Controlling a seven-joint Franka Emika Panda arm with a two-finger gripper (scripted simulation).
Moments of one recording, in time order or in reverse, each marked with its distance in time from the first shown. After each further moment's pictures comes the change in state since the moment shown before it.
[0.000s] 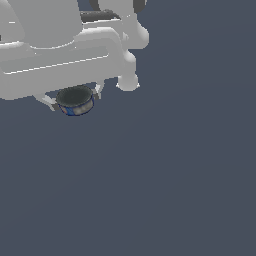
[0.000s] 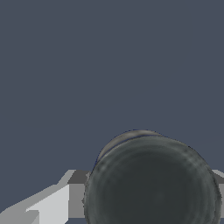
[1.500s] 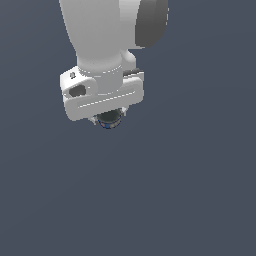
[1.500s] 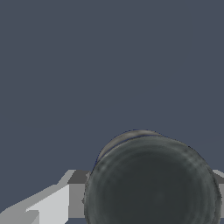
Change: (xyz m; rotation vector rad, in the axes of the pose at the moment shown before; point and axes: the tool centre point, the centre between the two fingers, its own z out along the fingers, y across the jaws) arm -0.034 -0.067 0.111 0.001 0.001 0.000
